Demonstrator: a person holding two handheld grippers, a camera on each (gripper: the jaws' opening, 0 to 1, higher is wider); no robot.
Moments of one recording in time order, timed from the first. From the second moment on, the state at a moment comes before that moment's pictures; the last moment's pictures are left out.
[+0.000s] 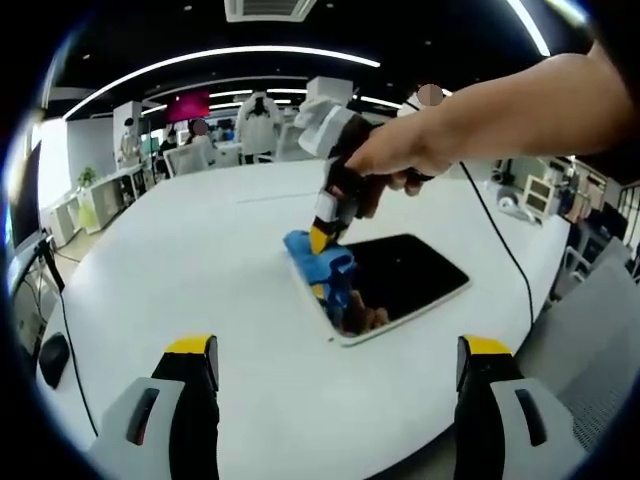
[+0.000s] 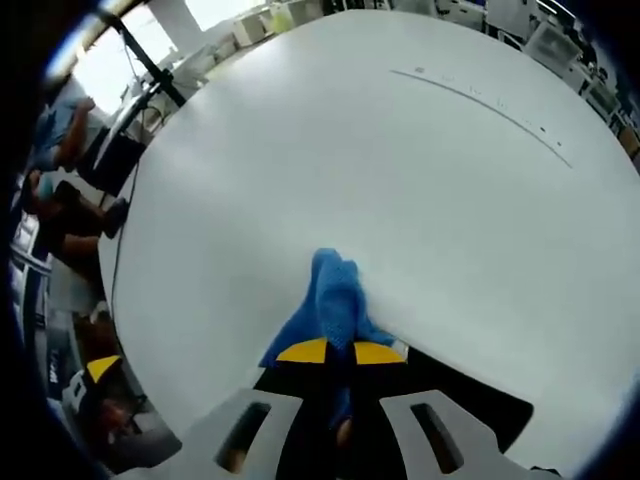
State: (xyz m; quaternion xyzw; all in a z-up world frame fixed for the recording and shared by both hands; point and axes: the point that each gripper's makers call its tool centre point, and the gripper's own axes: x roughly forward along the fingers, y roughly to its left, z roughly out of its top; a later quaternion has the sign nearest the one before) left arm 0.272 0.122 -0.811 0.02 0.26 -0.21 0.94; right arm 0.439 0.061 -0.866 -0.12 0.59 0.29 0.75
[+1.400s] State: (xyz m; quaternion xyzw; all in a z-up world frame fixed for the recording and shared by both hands) left arm 0.272 0.121 -0.812 0.02 0.27 -0.21 0.94; right arm 0.435 0.017 -0.863 -0.11 0.59 0.26 0.76
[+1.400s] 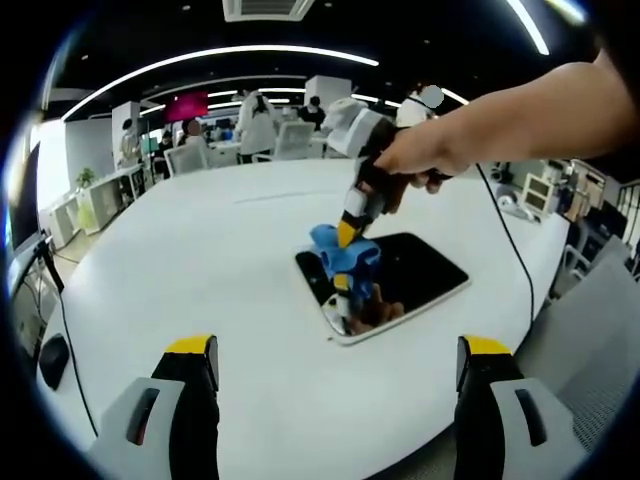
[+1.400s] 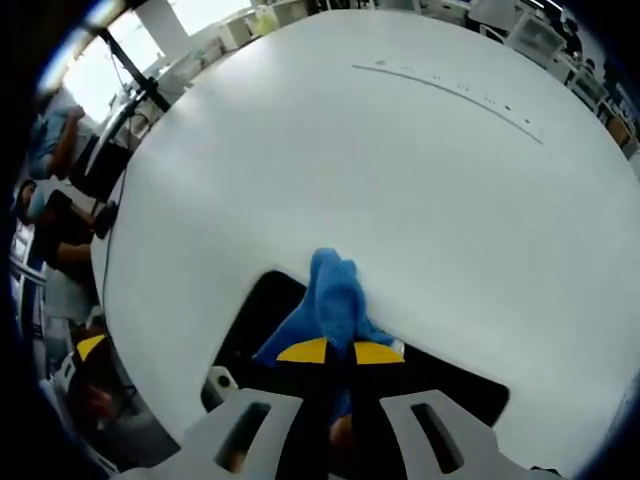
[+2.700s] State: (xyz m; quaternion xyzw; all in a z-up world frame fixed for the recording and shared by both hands) left arm 0.272 0.120 -0.813 0.06 0.26 -0.22 0.94; right arm 0.405 0.020 -0.865 -0.14 0.58 0.26 0.76
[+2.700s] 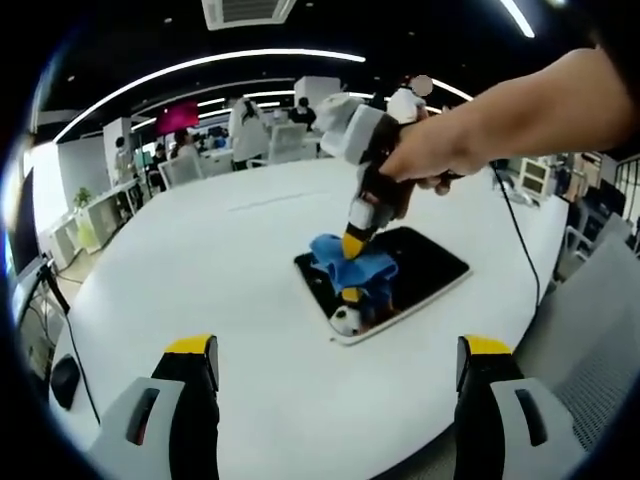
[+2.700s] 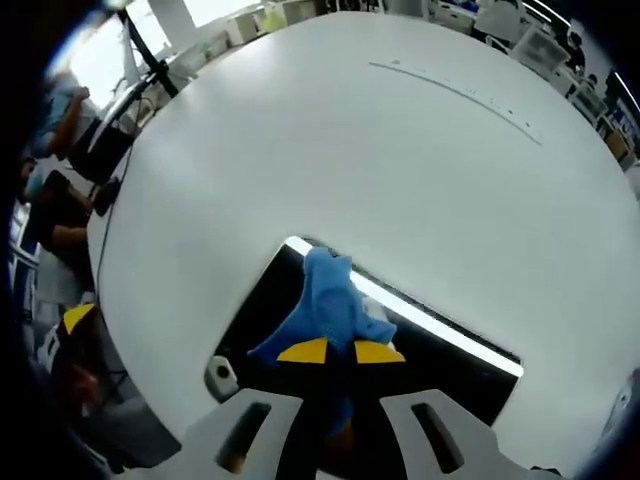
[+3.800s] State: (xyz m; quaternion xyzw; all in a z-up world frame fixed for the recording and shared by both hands) left arm 0.268 0.113 -0.814 0.05 0.28 -0.23 0.93; right arm 0.356 0.018 -0.868 -0.12 0.58 0.28 0.75
